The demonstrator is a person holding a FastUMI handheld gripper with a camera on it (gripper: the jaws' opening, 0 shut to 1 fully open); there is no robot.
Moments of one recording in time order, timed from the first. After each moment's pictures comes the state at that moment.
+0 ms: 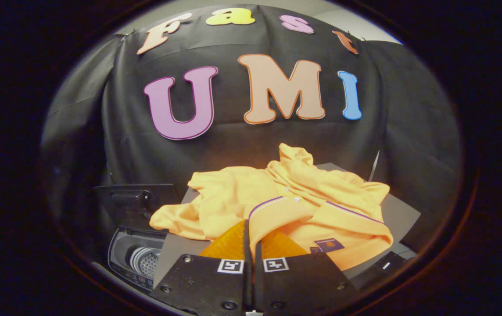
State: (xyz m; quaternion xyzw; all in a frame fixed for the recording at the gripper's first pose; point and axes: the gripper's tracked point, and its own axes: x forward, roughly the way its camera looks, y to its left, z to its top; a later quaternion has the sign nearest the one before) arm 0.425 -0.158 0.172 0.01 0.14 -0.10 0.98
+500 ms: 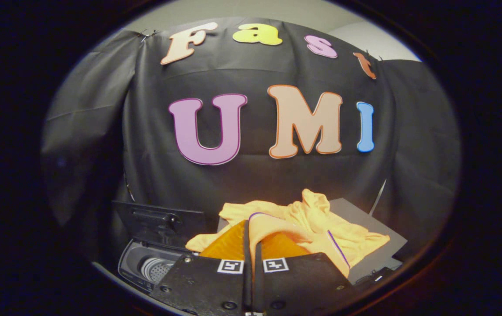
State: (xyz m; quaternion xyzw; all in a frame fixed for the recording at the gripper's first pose) arm 0.432 -0.092 0.251 -0.01 0.09 -0.06 0.99
